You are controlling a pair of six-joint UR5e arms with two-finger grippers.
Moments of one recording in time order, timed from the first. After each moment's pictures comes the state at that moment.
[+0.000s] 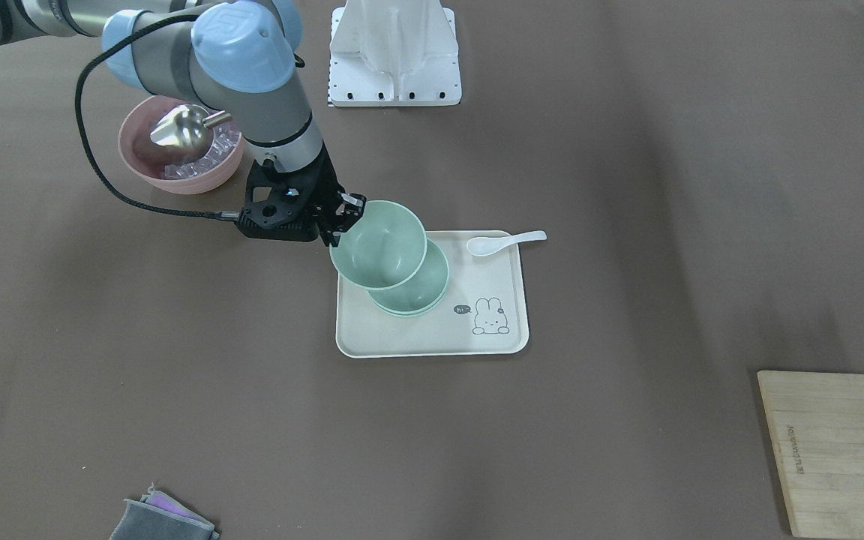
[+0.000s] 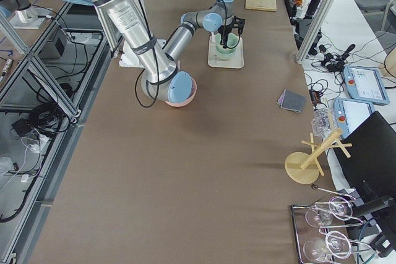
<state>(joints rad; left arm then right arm) -1.48 -1.57 -1.57 -1.56 -2.39 0.17 0.66 -0.82 1.66 -1.59 1.98 1.31</state>
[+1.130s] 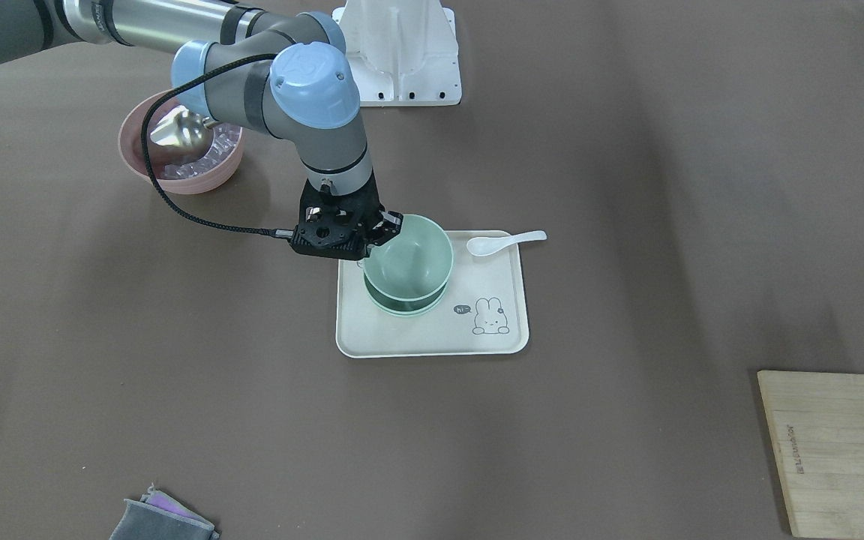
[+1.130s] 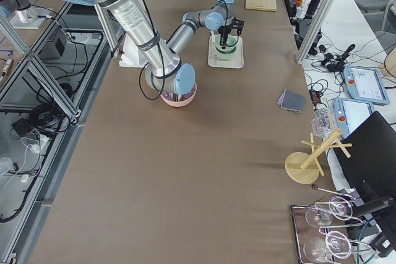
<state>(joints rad) -1.49 -1.56 -1.57 -1.56 -2.39 0.17 0.62 -0.76 1.55 -1.59 1.96 1.35</state>
